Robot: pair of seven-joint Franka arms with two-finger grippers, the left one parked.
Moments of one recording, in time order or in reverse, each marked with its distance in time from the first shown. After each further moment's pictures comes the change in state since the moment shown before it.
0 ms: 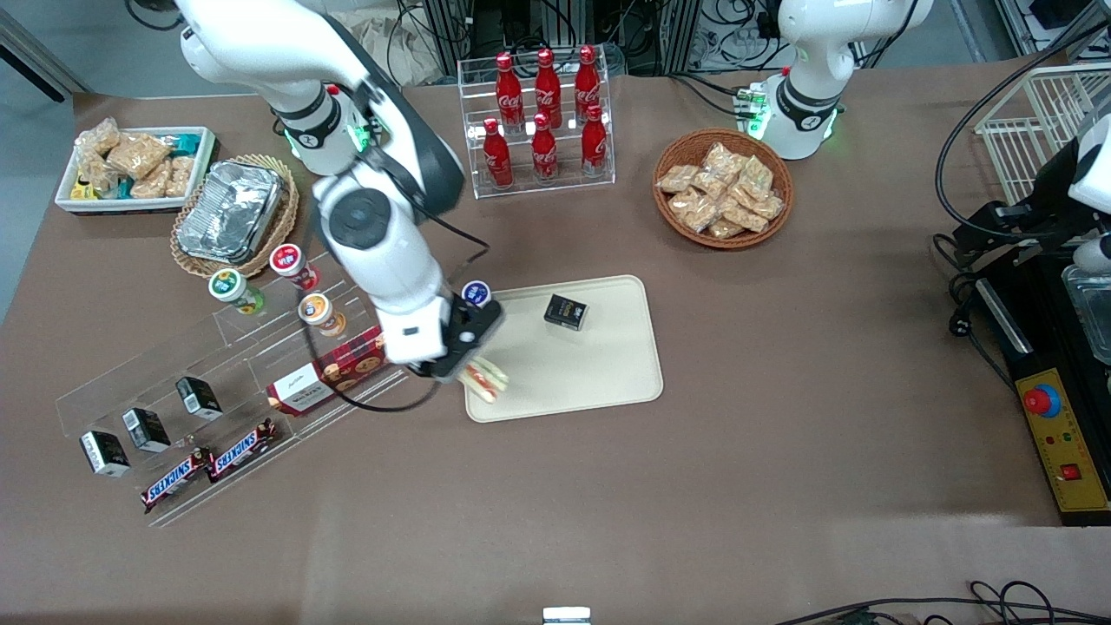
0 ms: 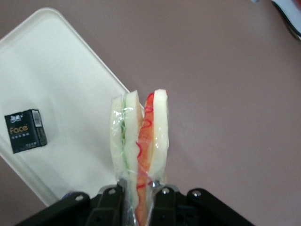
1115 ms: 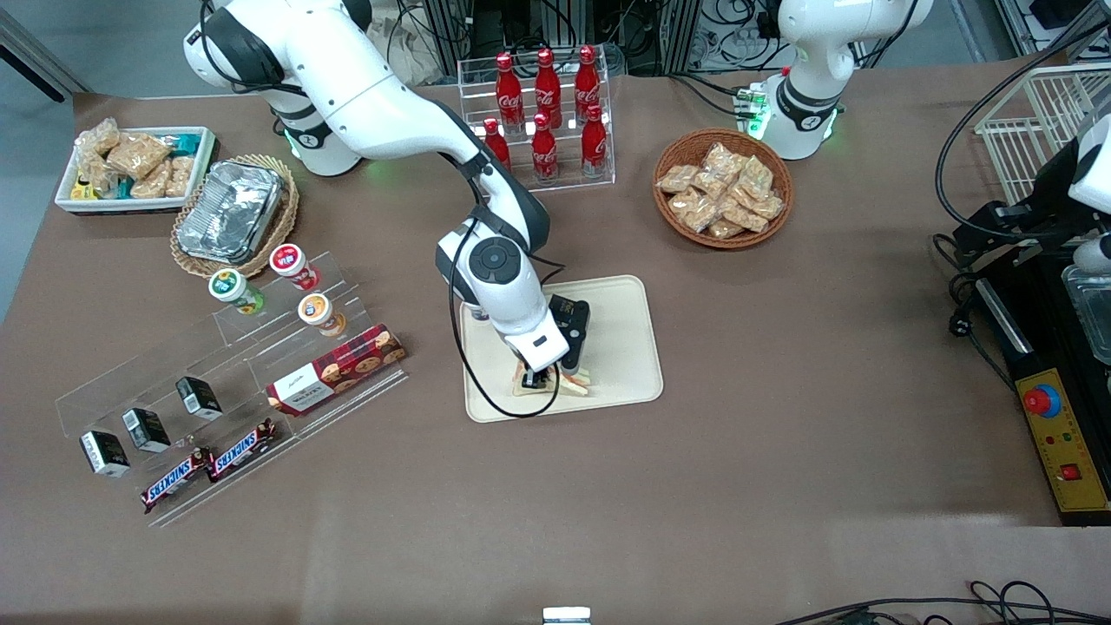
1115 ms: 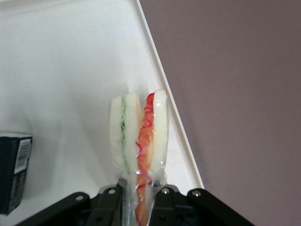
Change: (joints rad) arm 0.143 0.313 -0.002 0.088 0.000 0.274 -0.206
